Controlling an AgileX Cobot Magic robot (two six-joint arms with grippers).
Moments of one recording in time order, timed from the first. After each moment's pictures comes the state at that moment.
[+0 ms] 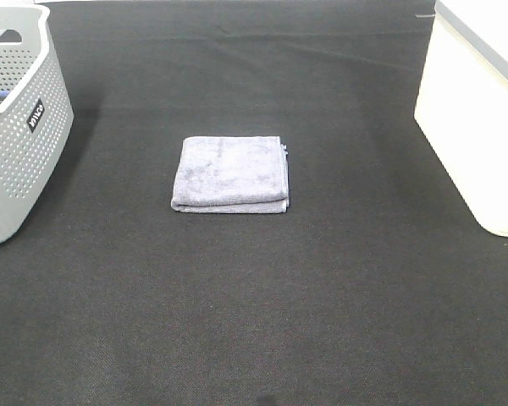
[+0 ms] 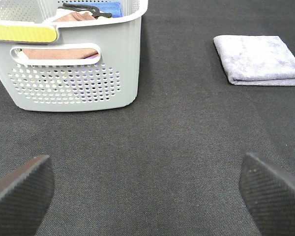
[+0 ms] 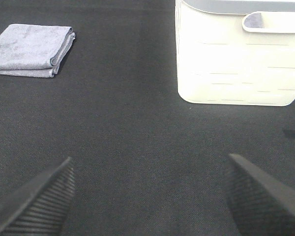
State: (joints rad) left arm 0.00 0.00 -0.50 -0.06 1.05 -0.01; right arm -0.02 -0.01 -0.51 0.09 1.07 -0.13
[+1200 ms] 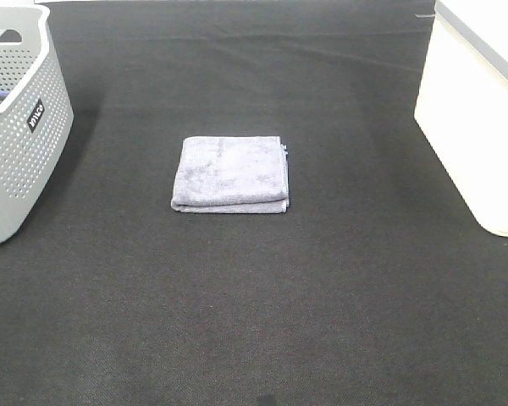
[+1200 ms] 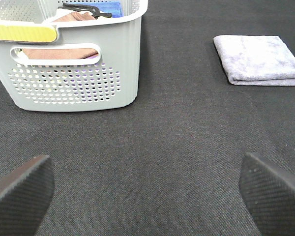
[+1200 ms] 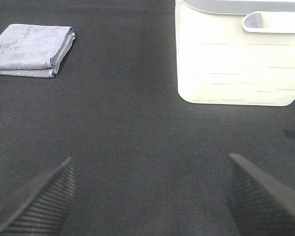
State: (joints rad) left arm 0.00 0.00 -0.50 -0.06 1.05 -0.01; right arm -0.02 -0.01 -0.51 0.09 1.07 -0.13
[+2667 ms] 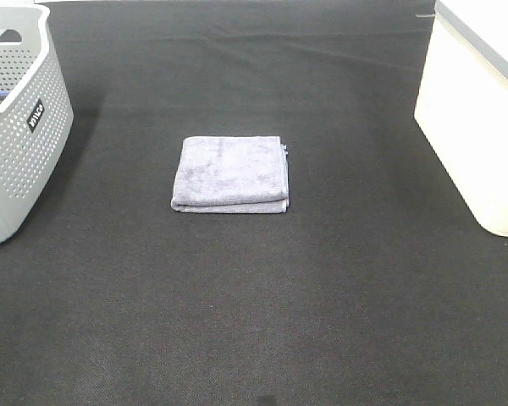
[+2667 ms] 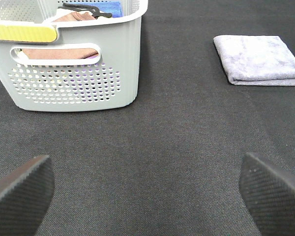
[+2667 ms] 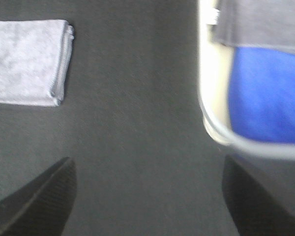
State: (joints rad) left arm 0.00 0.00 -0.50 -0.06 1.05 -0.01; right arm -0.02 1.33 -1.29 0.20 1.02 -0.15
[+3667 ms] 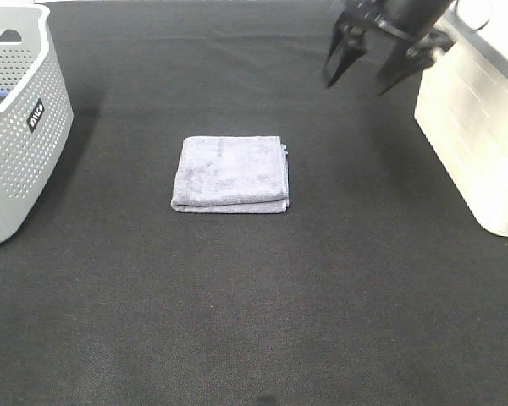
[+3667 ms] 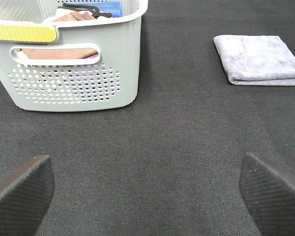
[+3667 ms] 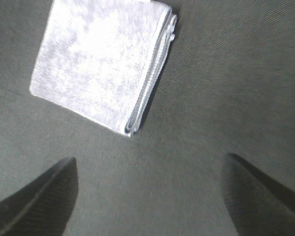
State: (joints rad) left arm 0.00 0.00 -0.50 -0.06 1.05 -0.01; right arm 0.22 2.13 -1.95 0.35 1.20 -0.19
